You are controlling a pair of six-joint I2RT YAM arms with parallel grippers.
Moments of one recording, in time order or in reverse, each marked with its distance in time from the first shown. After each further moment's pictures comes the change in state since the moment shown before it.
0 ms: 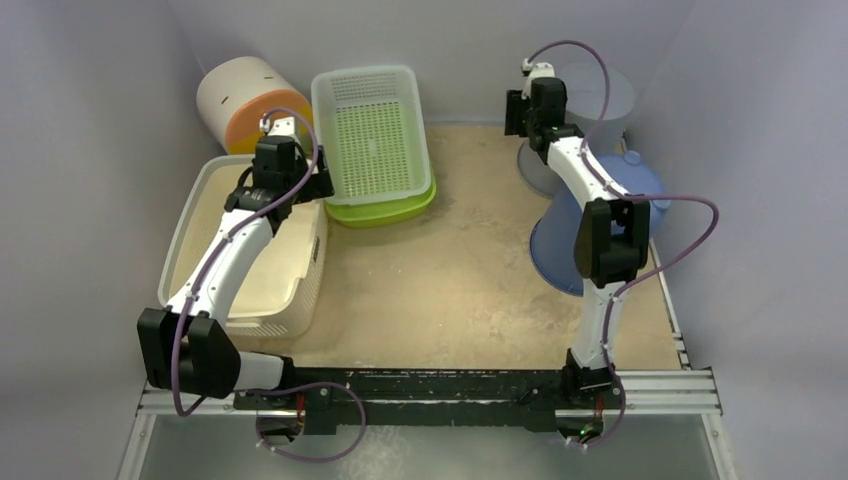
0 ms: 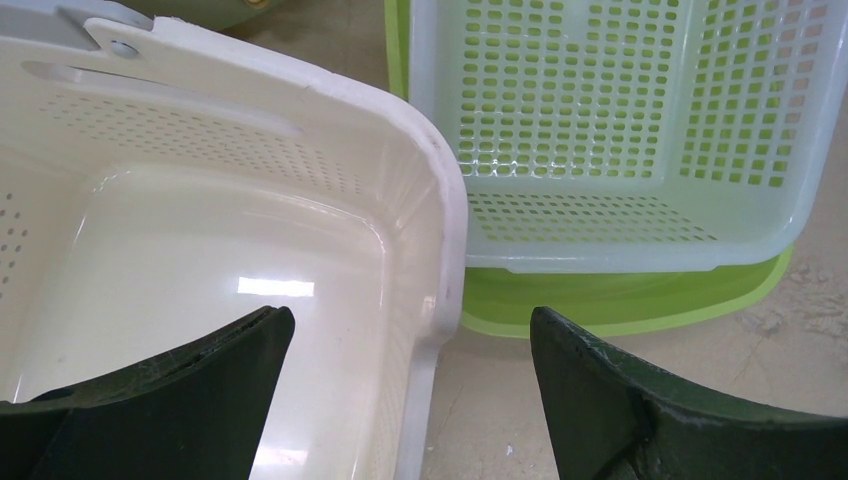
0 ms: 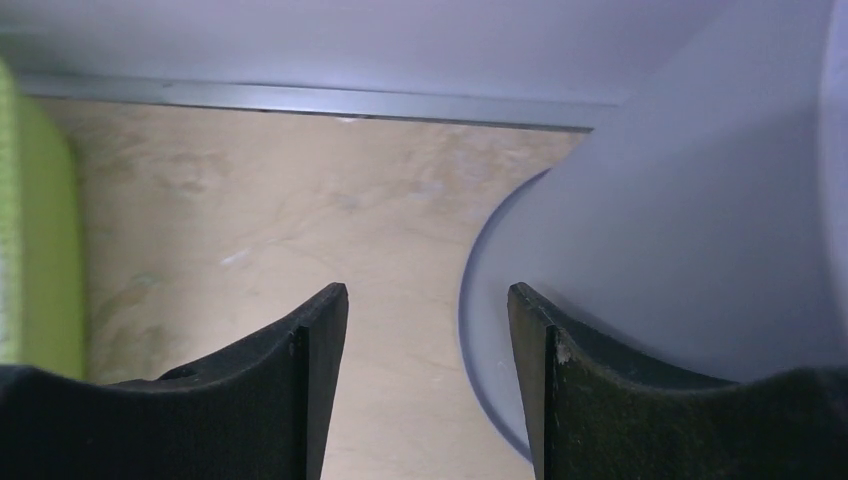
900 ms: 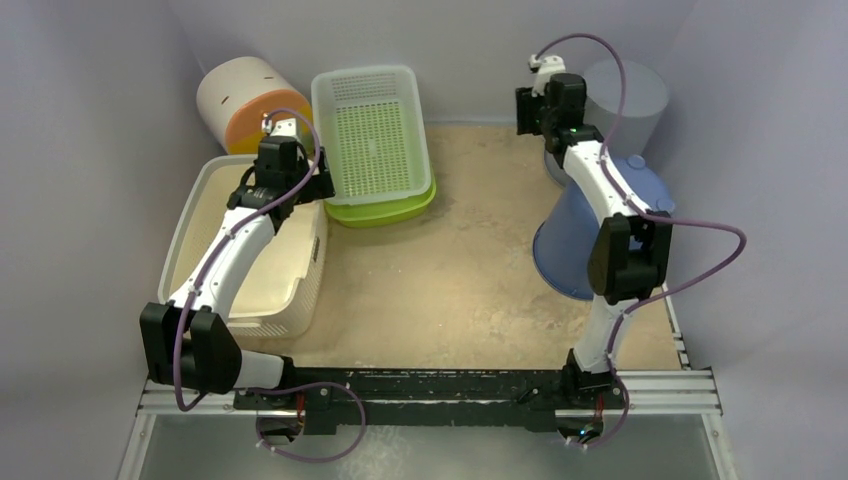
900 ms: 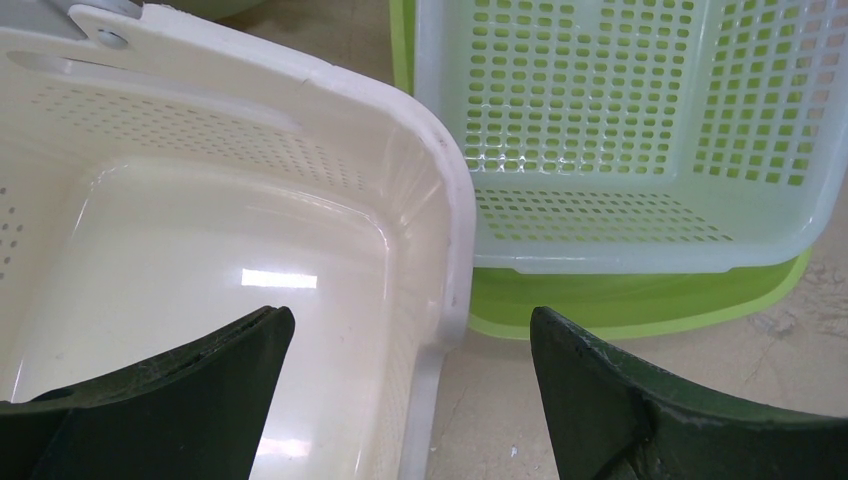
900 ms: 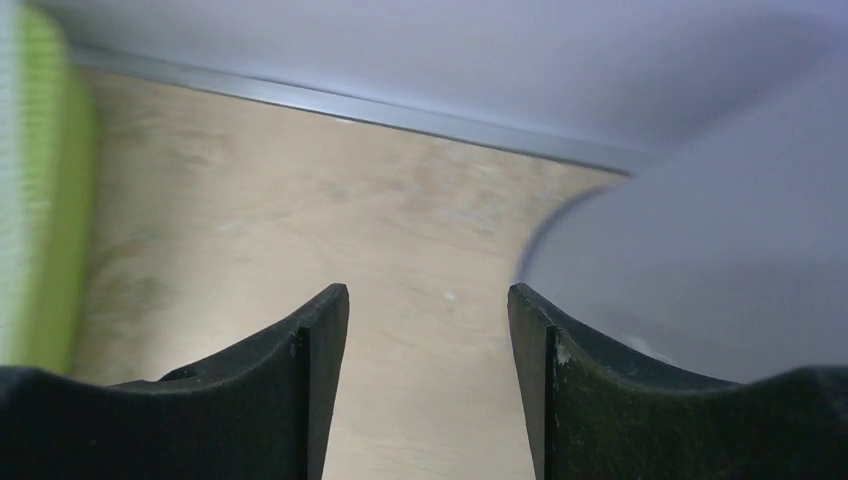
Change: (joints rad) left arm 0.000 0.026 0.000 0.000 -0.006 -0.001; right arm -0.074 -0.156 -0.126 0.016 -0.071 -0.131
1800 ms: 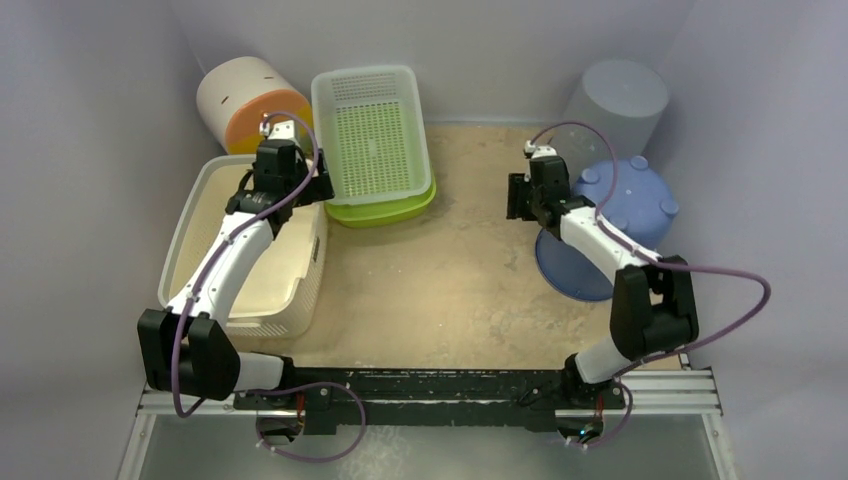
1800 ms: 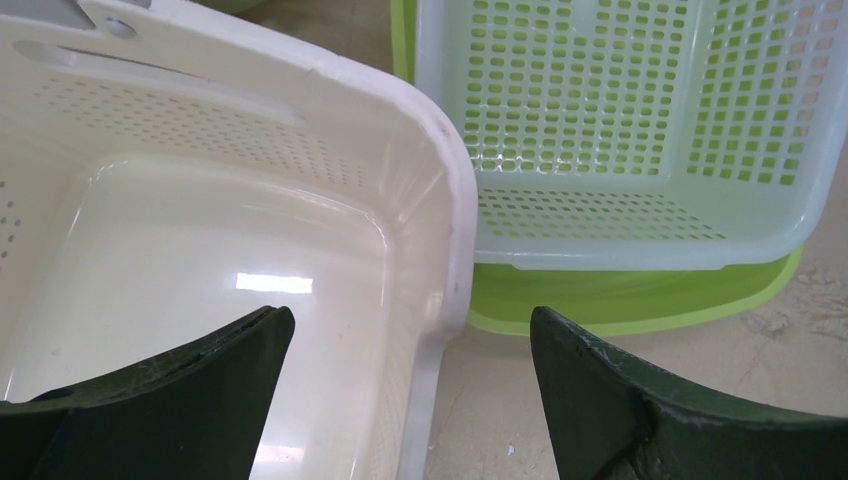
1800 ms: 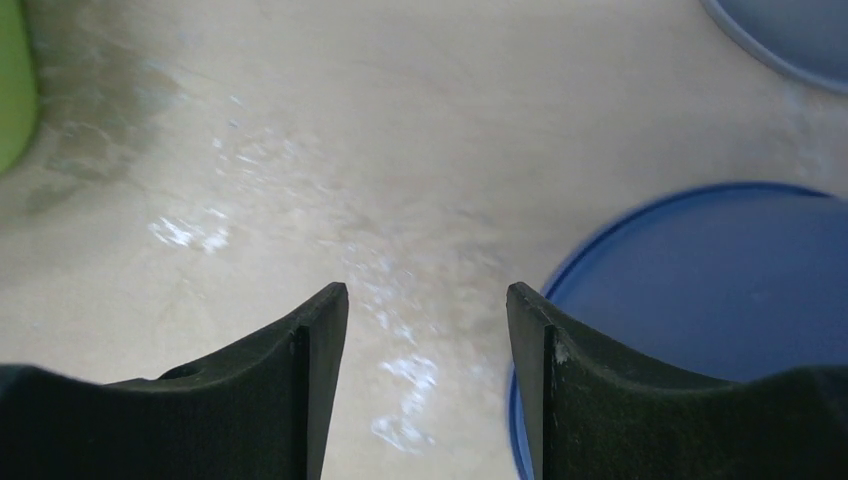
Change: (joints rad) left arm 0.000 -0.028 -0.020 0.013 0.000 -0.012; right arm 0.147 -0.313 -0.616 -0.045 0.088 0.250
